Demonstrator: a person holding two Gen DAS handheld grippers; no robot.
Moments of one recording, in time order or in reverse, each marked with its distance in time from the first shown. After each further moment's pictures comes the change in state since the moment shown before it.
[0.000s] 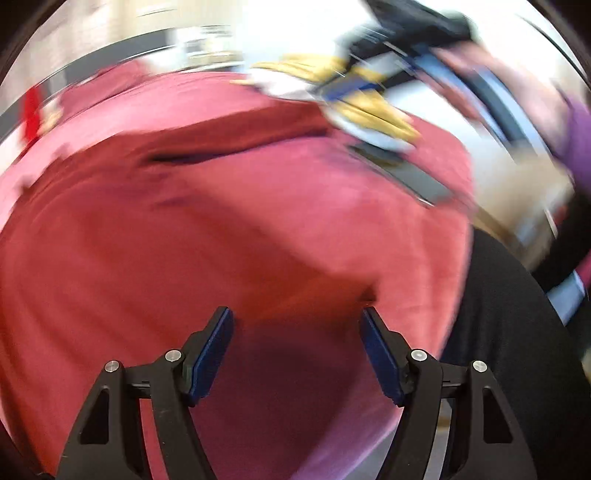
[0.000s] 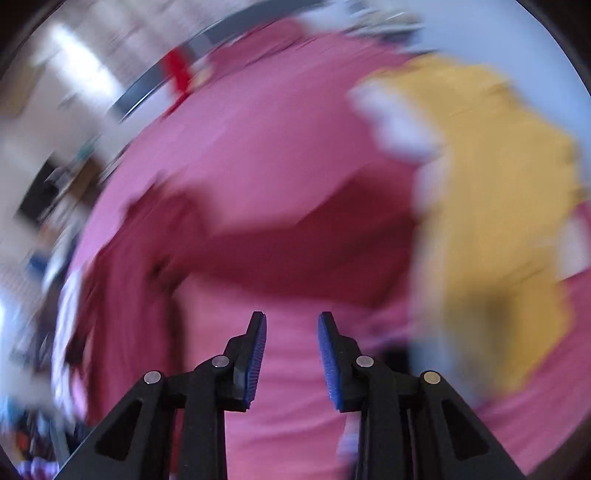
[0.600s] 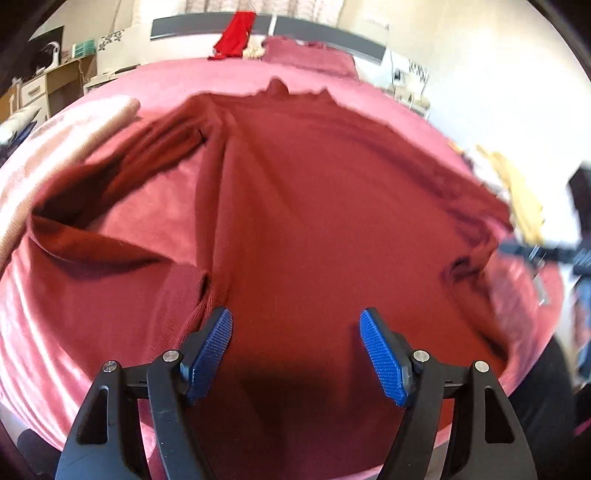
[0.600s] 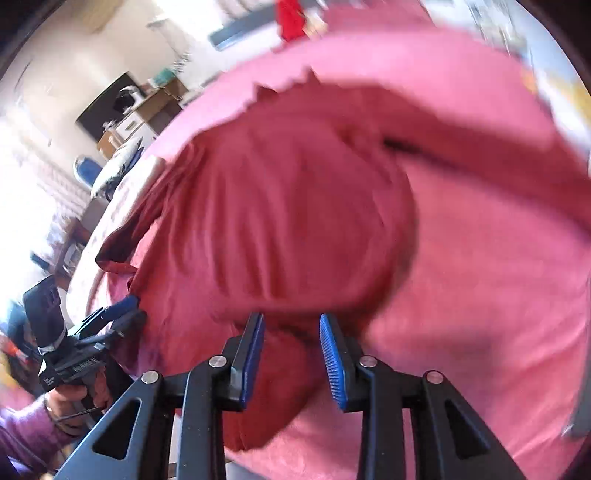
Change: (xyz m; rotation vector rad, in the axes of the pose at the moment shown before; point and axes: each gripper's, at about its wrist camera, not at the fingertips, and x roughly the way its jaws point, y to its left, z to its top) left arm -0.074 0.167 -0.095 -0.517 -0.072 0.305; right arm 0.071 0.169 -0.108 -0.309 0.041 0.060
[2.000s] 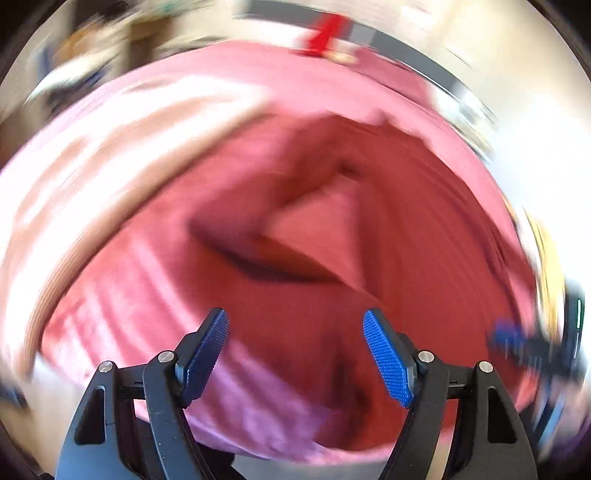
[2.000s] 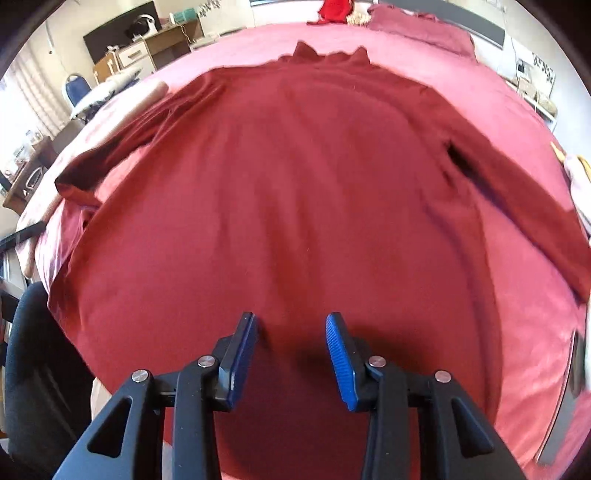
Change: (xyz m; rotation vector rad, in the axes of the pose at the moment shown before) left arm -0.061 0.142 0.029 -0.380 -0.008 0.107; right arm 0.044 0.032 -0.008 -0.158 0.162 -0.214
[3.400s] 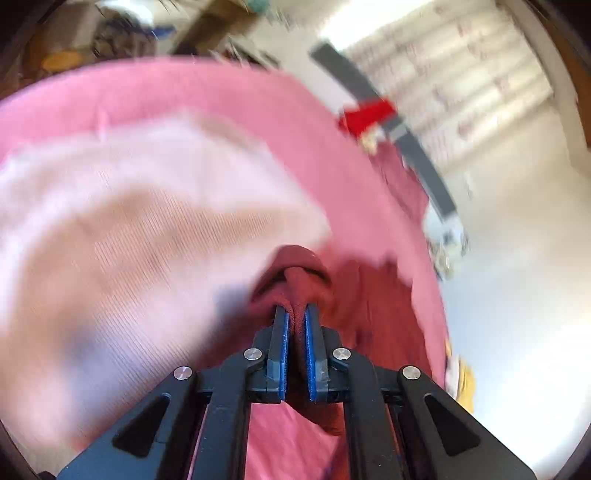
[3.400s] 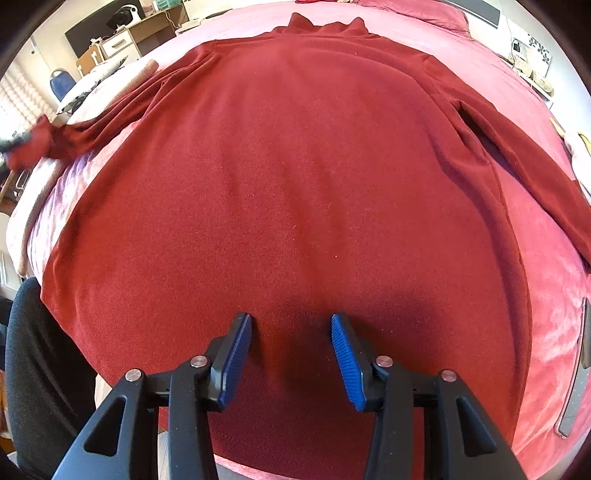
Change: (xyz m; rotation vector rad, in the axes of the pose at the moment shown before) left arm -0.017 0.155 0.159 -0.341 -0.193 -0.270; right arm -0.027 -0.031 -0.021 0.043 0.069 -0.001
